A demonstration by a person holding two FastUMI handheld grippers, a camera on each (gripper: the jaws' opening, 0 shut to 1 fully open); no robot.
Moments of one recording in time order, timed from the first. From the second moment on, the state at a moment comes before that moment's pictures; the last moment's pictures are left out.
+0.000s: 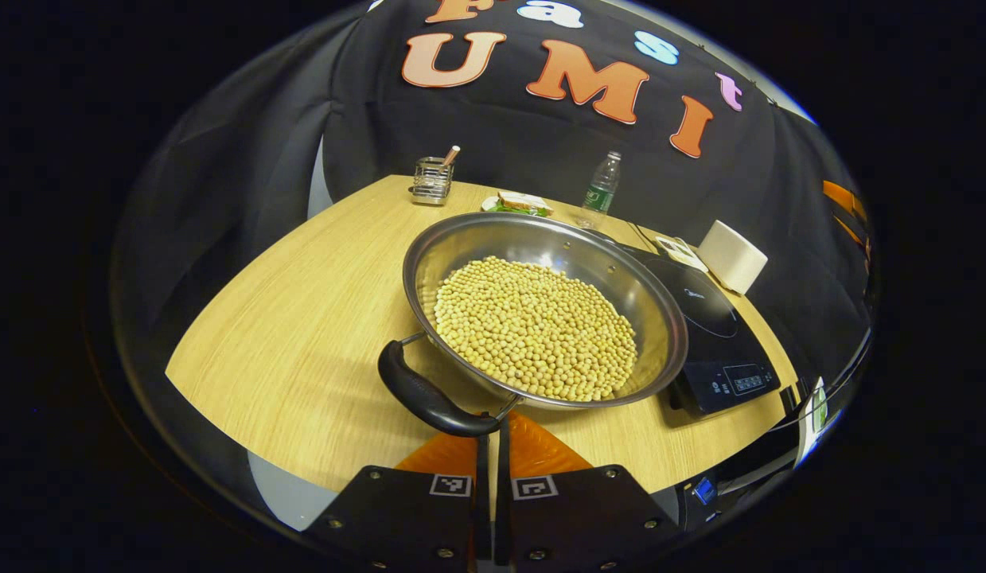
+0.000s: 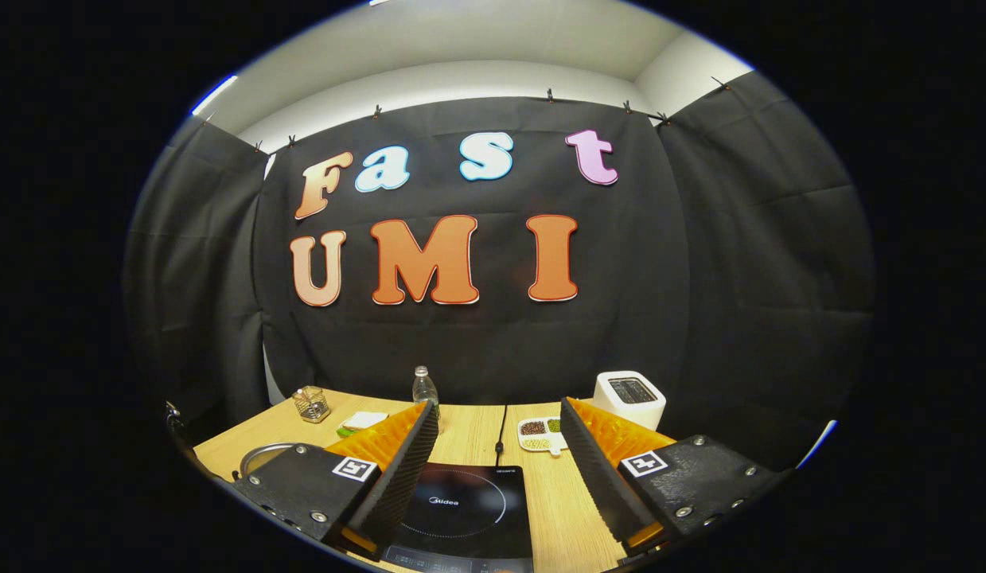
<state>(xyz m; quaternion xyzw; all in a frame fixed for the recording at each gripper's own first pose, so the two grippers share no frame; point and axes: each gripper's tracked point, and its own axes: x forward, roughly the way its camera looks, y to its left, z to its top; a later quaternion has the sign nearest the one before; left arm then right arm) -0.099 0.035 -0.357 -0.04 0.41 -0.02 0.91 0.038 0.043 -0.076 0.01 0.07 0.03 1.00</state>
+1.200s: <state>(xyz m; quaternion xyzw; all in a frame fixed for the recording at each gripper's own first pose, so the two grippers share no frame) -0.035 0.115 -0.365 -0.01 0.37 0.00 0.93 0.061 0.073 -0.100 0.00 0.09 0.01 1.00</state>
